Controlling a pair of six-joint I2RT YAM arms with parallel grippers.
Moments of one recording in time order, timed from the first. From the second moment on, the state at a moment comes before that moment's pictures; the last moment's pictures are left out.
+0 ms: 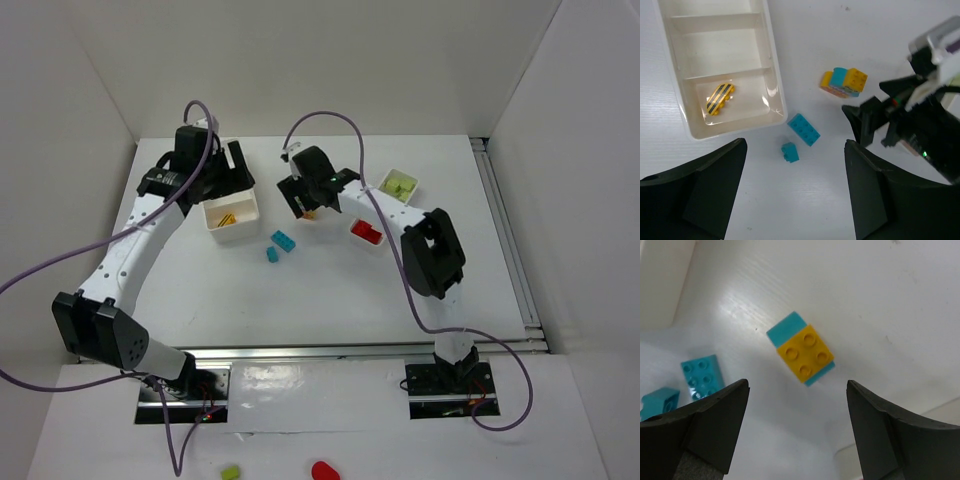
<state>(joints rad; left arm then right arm) -0.24 1.45 1.49 -0.71 -0.06 -0.47 0.67 2.08 1.77 -0.46 0.13 -0.02</state>
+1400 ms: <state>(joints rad) -0.19 1.44 1.44 -0.75 0.11 -0.37 0.58 2.18 1.90 -0.47 -0.17 -0.03</state>
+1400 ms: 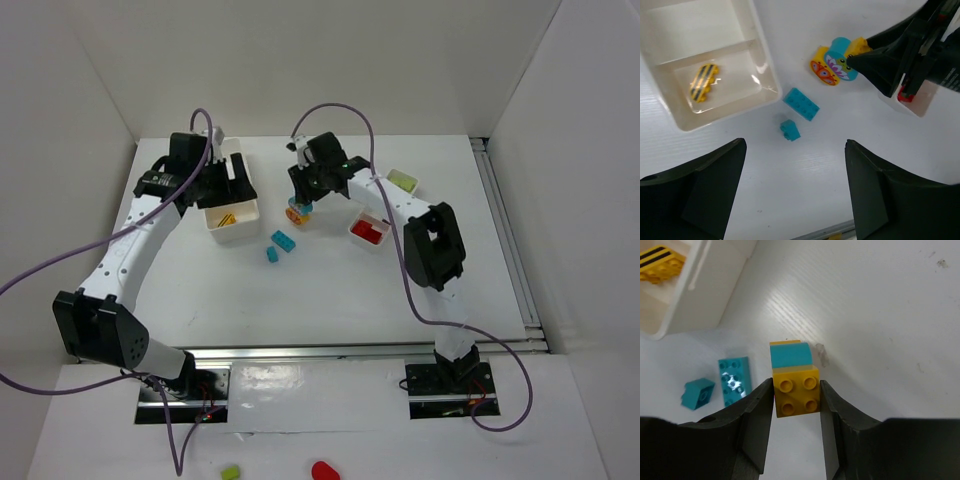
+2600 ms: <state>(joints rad) -0.23 1.64 1.41 -0.48 1.13 -0.06 0.39 1.74 1.66 -0.65 -0.99 0.00</state>
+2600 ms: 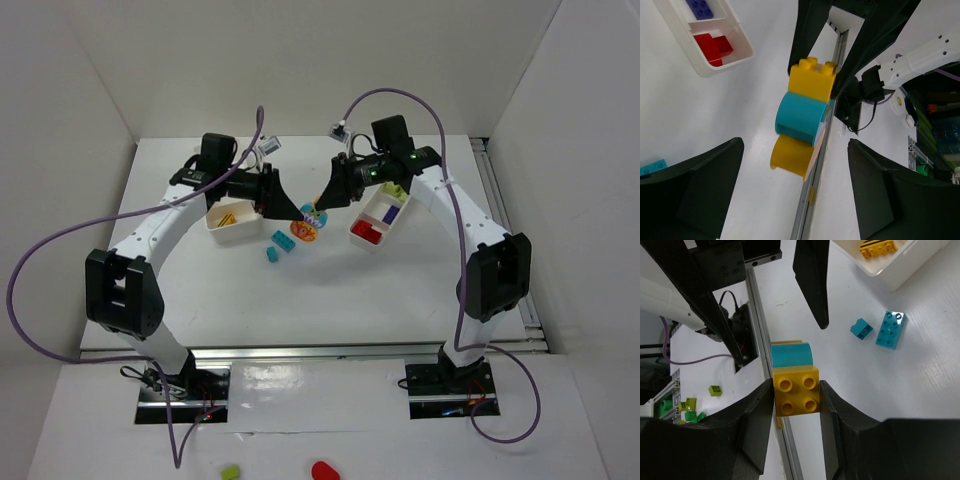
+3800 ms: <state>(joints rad) 0.08 1.52 1.37 -0.64 0.61 -0.23 0.48 1.94 1.87 -0.42 -0.59 0.23</state>
